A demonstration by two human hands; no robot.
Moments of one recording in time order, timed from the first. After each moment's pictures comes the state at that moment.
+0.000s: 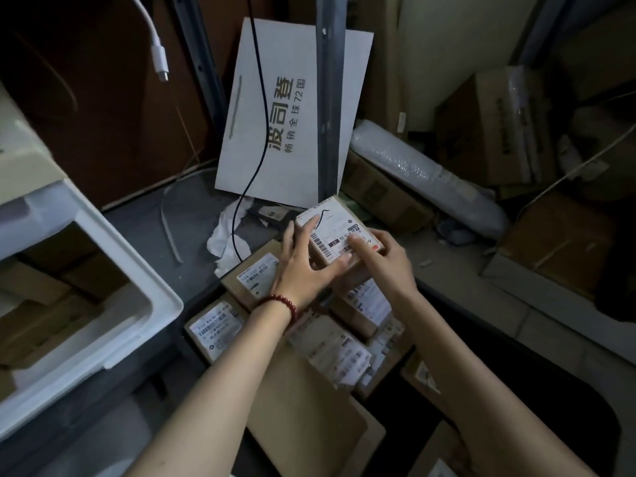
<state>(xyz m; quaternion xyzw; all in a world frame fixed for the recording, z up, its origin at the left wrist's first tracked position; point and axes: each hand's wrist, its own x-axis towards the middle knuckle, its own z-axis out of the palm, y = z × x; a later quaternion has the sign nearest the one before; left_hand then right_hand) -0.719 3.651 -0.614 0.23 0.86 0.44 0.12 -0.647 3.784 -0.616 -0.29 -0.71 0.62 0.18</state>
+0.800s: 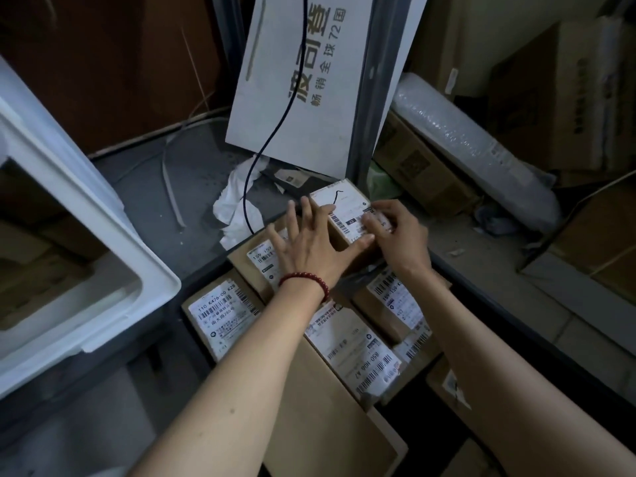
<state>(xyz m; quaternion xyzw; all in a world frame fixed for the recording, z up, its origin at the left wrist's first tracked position) -0.767 3.667 -0.675 0.20 0.97 0.15 0.03 -0.712 3.795 -0.659 -0.27 -0.83 0.47 0.14</state>
